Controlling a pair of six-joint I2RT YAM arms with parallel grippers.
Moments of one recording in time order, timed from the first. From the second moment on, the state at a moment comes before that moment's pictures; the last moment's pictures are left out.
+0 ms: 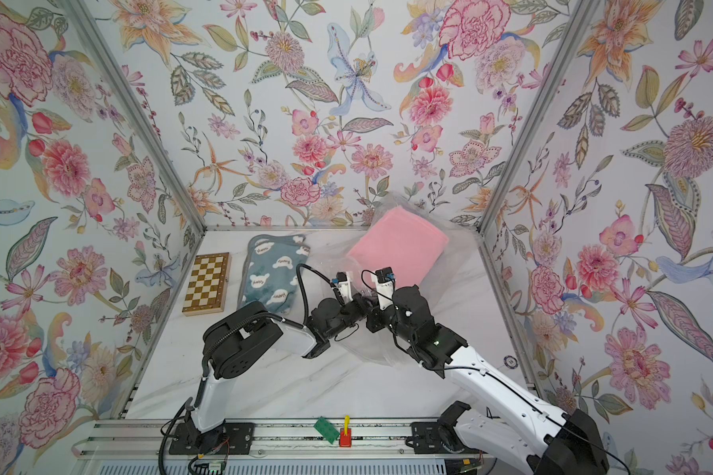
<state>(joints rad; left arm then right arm) -0.91 2.12 0.99 1.19 0.05 -1.23 0.70 1.00 0.72 -0.11 -0.02 0.26</state>
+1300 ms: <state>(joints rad) -0.90 2.20 1.01 1.09 -0.06 -1.34 0.66 1.00 0.69 -0.10 -0.07 0.27</state>
